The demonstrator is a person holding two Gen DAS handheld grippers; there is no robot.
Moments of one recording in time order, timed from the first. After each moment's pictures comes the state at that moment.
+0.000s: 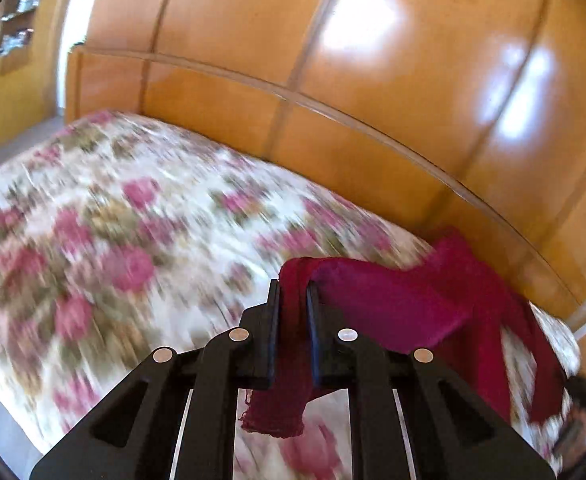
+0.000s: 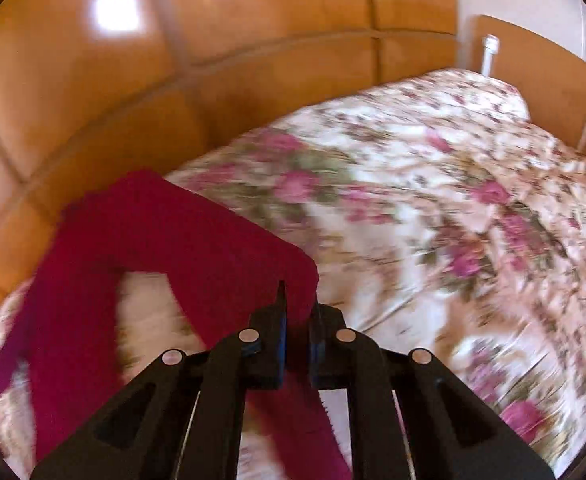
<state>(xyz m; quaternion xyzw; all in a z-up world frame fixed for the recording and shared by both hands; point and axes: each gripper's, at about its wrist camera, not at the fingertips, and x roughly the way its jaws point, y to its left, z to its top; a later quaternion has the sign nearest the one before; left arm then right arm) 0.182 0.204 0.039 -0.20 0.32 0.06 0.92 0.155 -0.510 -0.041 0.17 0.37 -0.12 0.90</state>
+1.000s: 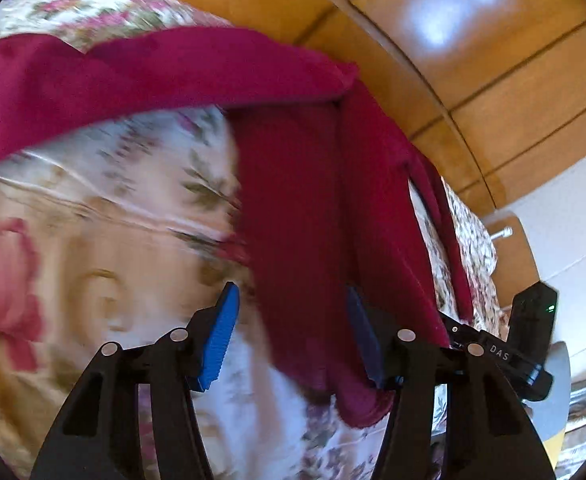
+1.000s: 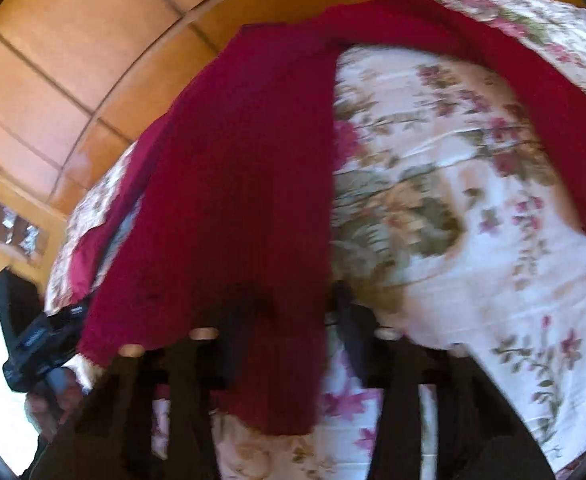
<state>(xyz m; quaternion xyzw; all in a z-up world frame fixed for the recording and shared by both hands) 0.169 0.030 -0.074 -0.26 0.48 -0.19 0.81 0.082 -0.352 -0.101 0.18 0.48 0.20 0.84</state>
